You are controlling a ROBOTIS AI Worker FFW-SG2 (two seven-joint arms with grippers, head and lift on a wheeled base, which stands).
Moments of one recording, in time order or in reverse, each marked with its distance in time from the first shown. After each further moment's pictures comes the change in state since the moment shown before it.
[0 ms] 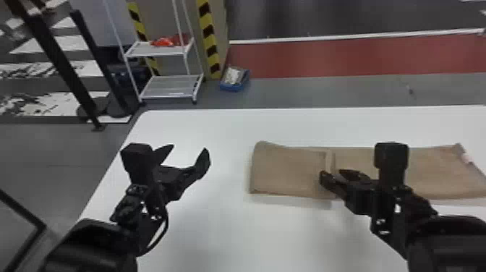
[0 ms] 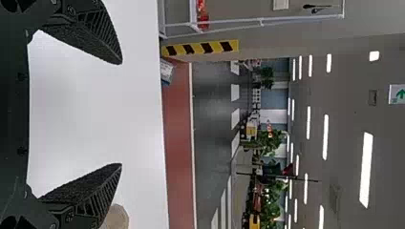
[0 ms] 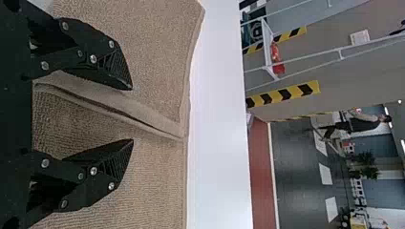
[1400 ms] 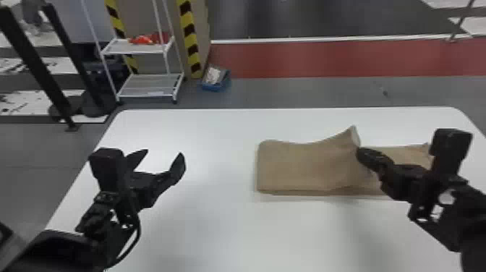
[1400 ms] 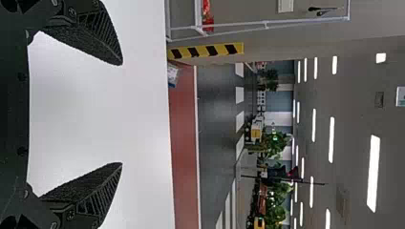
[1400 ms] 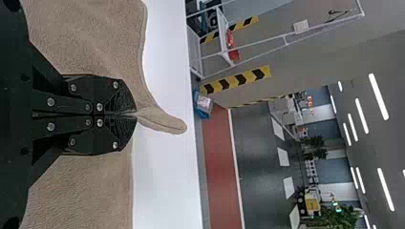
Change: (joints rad) left arm 0.041 -0.007 0.024 -0.046 -0.008 0.030 0.005; right arm 0.049 -0.163 -0.181 -0.096 -0.192 -0.075 0.071
